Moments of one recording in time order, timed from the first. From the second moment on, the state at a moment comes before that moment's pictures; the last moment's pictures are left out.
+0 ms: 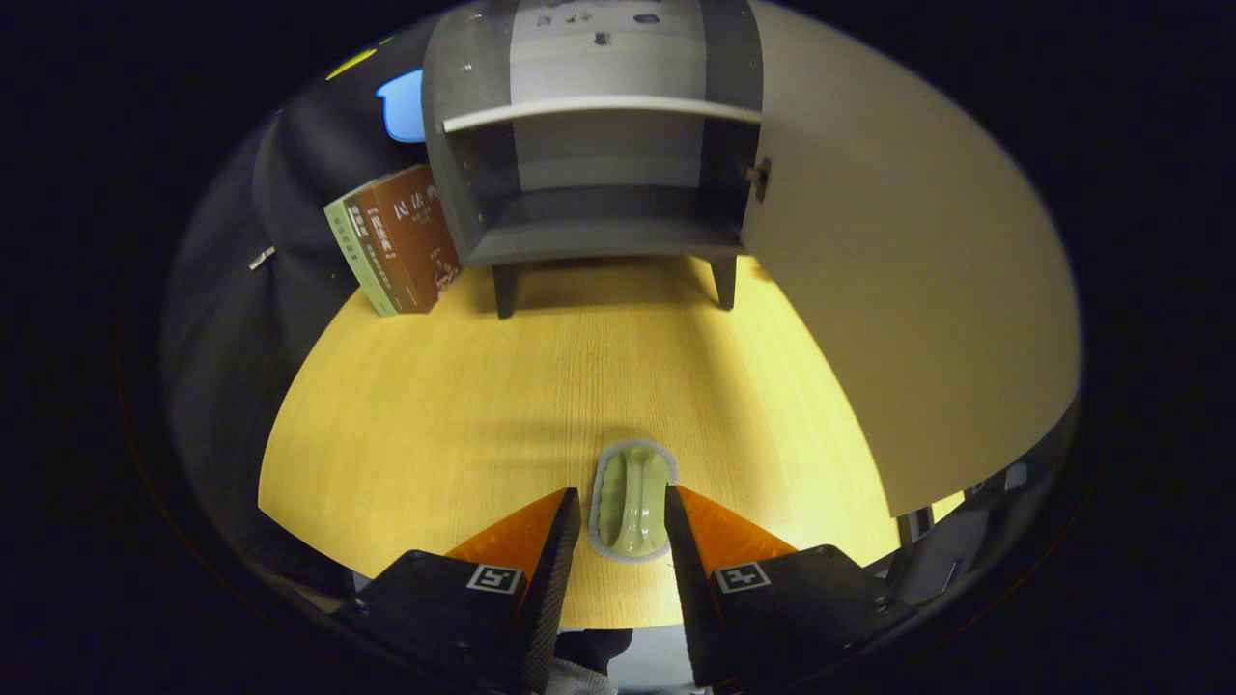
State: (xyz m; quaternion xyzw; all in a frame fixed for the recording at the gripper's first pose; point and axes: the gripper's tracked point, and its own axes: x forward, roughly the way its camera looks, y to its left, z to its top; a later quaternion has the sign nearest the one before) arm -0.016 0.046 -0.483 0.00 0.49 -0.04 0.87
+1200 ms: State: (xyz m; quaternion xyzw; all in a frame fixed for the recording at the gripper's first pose) arm -0.009 0.025 -0.566 -0.04 0.60 -0.01 0.80
